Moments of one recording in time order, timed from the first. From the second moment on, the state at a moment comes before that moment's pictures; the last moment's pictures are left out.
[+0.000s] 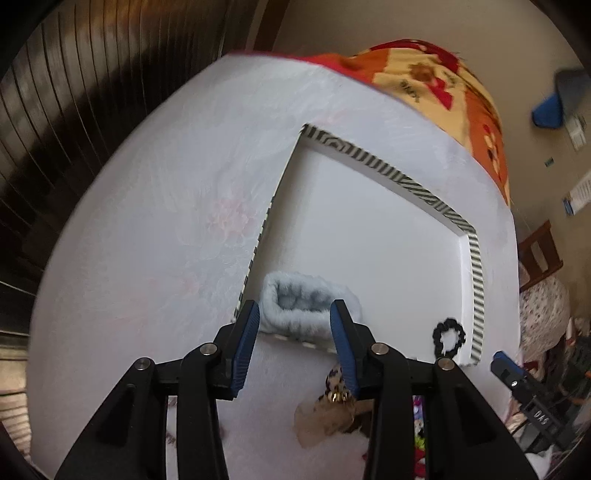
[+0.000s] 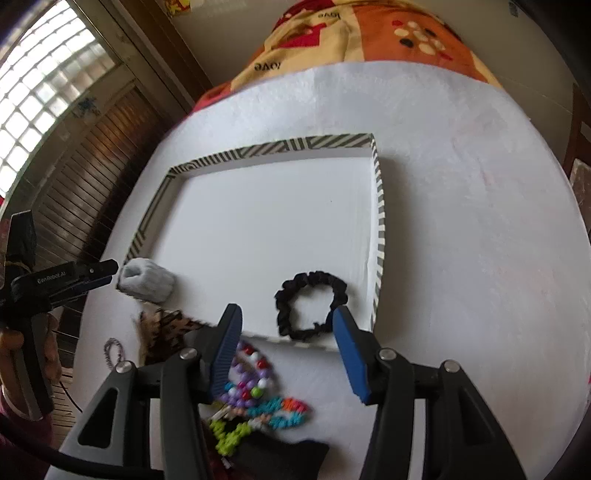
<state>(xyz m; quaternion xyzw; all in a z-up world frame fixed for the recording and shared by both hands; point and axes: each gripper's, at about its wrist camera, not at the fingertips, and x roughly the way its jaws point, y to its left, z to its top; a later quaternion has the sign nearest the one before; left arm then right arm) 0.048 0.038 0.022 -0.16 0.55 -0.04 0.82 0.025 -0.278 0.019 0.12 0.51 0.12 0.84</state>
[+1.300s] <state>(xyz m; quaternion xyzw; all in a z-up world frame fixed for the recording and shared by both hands) -0.066 -0.009 0.034 -0.06 0.56 -0.09 0.82 -0.103 -0.286 0.017 0.10 0.53 0.07 0.84</state>
